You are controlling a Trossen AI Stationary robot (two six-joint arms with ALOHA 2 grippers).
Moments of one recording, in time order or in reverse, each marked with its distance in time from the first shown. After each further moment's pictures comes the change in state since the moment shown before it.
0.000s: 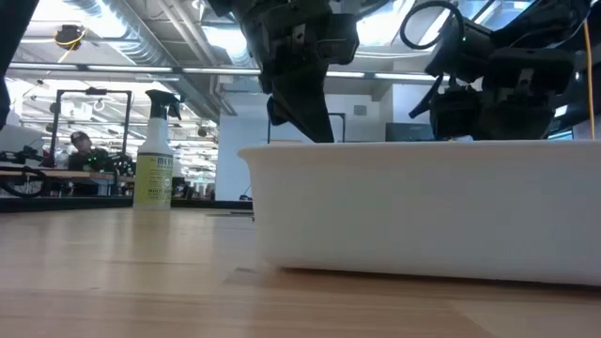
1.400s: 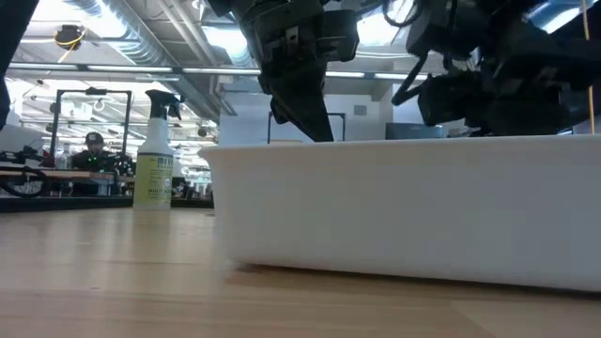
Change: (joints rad) left arm 0.000 0.000 0.000 -0.001 0.000 0.079; right arm 0.165 0.156 0.249 -0.290 0.198 -0.114
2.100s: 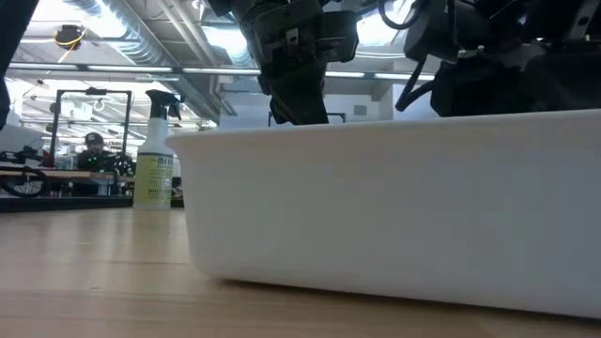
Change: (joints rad) left arm 0.000 0.000 0.000 -0.003 -0.004 0.000; right arm 0.001 0.029 0.000 0.030 -0.366 0.040
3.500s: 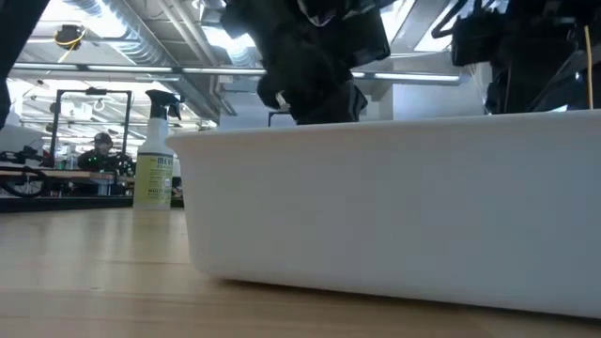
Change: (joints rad) left arm -0.034 0.108 0.001 0.213 -0.037 0.394; right arm 0.030 -0.389 0.000 -0.232 0.587 0.183
